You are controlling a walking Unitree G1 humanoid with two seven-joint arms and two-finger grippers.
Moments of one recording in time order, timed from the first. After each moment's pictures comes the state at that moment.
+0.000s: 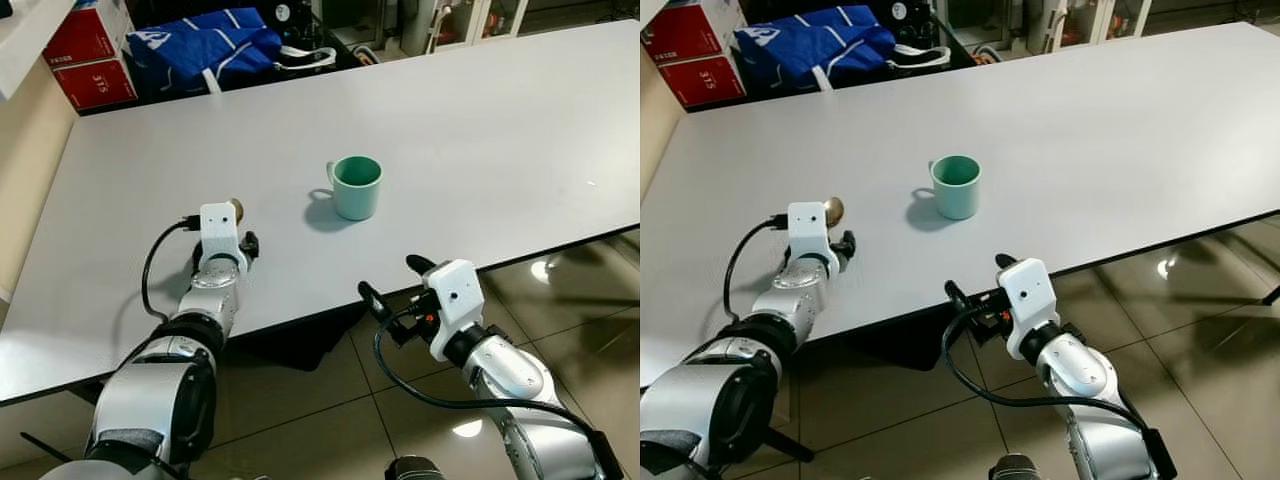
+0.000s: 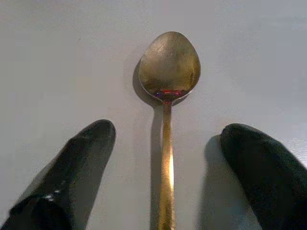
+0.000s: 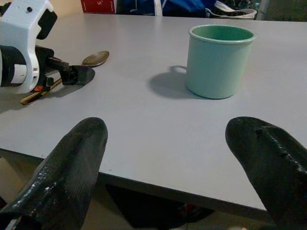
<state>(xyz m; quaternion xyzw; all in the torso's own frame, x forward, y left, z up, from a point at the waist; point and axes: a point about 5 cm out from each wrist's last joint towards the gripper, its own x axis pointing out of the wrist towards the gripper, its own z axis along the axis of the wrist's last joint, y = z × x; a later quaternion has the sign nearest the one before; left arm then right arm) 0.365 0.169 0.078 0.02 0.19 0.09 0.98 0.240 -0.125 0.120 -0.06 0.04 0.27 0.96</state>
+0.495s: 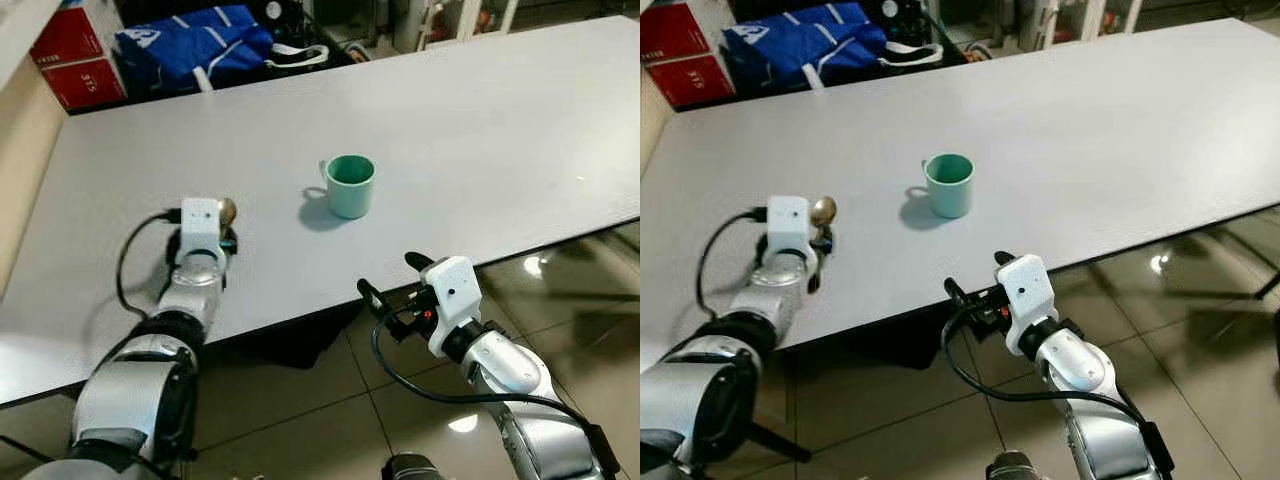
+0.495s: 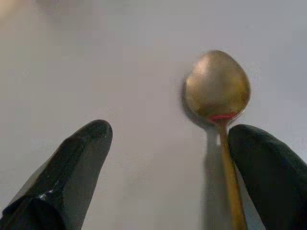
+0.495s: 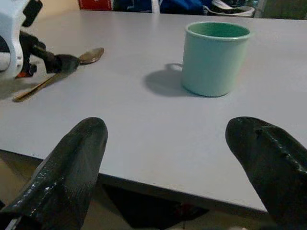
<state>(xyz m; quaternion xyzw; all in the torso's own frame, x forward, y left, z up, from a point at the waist) 0.369 0.197 0.094 0.09 0.16 0.12 0.98 0.245 -0.125 0.120 -0.06 0.04 0.27 0.96</state>
